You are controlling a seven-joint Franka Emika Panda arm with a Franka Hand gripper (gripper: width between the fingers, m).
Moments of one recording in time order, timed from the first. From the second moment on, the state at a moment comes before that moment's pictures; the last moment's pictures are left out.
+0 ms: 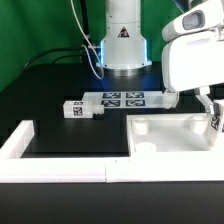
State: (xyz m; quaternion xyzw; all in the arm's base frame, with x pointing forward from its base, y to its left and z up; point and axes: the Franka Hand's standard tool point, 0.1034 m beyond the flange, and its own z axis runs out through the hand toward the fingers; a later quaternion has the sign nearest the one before) arm 0.636 0.135 0.087 -0.99 -0.07 -0.14 0.07
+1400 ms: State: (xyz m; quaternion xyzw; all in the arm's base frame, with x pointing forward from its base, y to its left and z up) arm 0.653 0.101 0.079 -1.00 -0.05 -0.01 0.04
